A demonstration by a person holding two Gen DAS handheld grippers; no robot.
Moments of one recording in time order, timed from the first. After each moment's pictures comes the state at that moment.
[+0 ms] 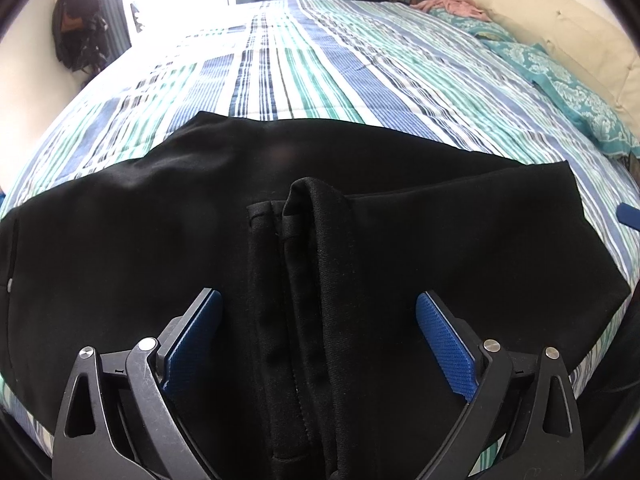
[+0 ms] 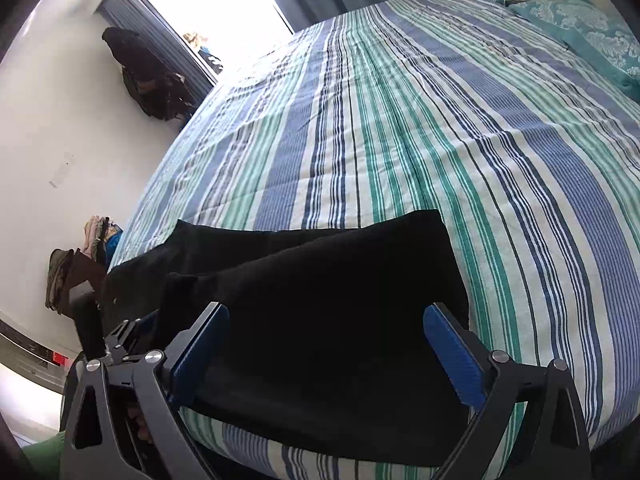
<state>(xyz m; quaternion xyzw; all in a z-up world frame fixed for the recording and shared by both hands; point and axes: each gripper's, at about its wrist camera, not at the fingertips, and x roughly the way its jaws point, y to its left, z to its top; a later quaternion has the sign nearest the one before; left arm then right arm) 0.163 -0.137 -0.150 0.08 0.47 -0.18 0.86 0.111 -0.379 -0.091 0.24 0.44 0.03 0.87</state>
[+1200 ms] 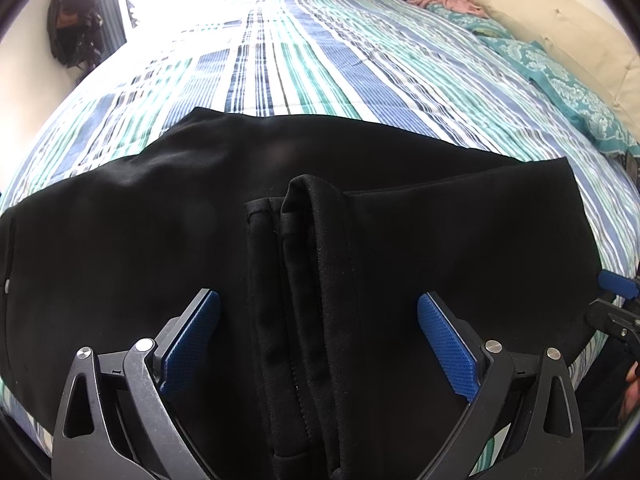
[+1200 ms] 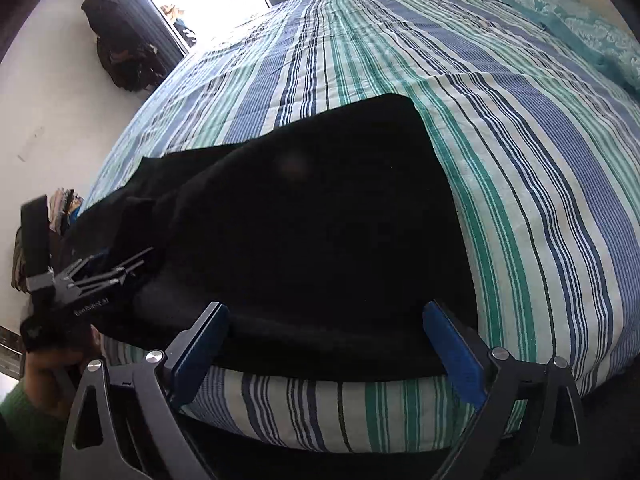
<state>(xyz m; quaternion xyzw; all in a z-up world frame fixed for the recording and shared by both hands) 0.167 -0.135 -0.149 0.08 0.48 -0.19 0.85 0.079 -0.344 -0.139 0.16 0.50 -0.02 0.85</state>
